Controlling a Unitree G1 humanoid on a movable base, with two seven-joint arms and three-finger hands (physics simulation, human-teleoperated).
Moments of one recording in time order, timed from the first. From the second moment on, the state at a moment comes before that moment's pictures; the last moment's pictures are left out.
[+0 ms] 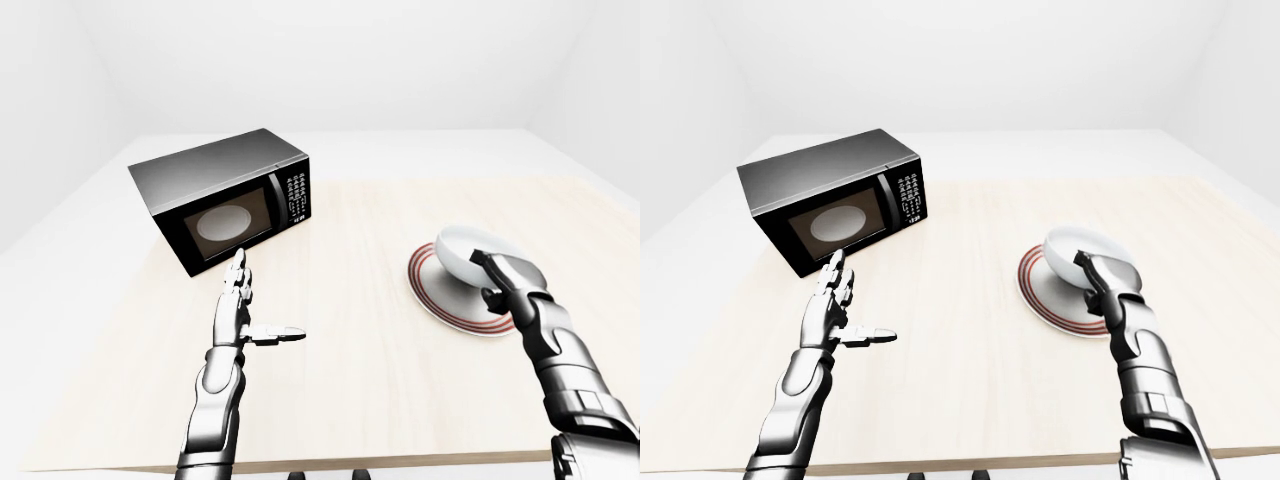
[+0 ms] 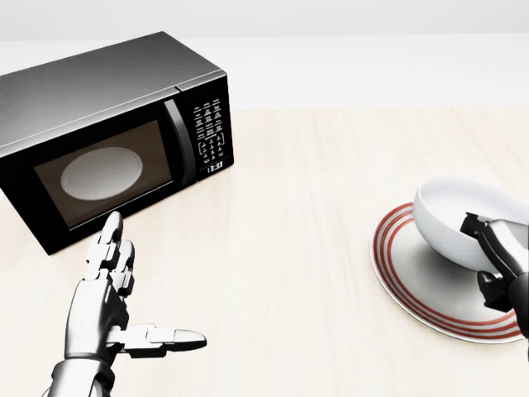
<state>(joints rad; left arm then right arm) 0.00 0.02 0.04 0.00 -0.02 0.00 -0.04 -0.41 -0.54 -0.16 0.67 -0.99 -0.09 0.06</state>
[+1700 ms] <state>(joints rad) 0.00 0.02 0.04 0.00 -0.02 0.00 -0.04 -0.49 -0.65 -0.40 -0.24 -0.82 0.09 0.65</state>
